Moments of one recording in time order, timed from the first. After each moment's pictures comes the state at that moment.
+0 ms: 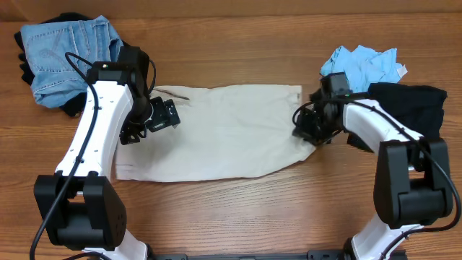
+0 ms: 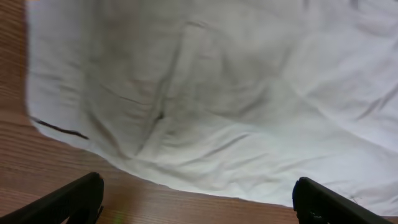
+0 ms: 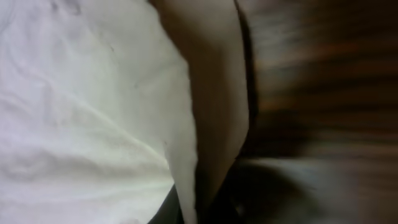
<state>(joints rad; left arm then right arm) -0.05 1.77 1.51 -1.31 0.08 -0.44 0.09 1.88 1.15 -0.70 -0.38 0.42</state>
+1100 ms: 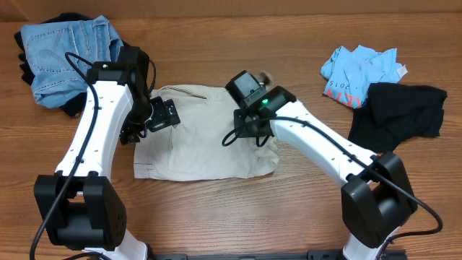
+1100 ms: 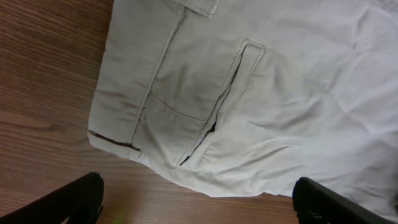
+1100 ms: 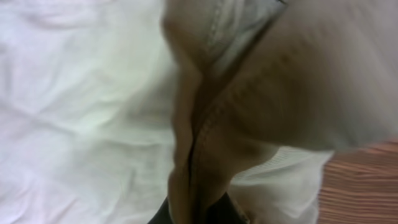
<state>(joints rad) -0.05 1.77 1.51 -1.31 0.08 -0.44 0.65 1.88 1.47 -0.89 0.06 0.57</state>
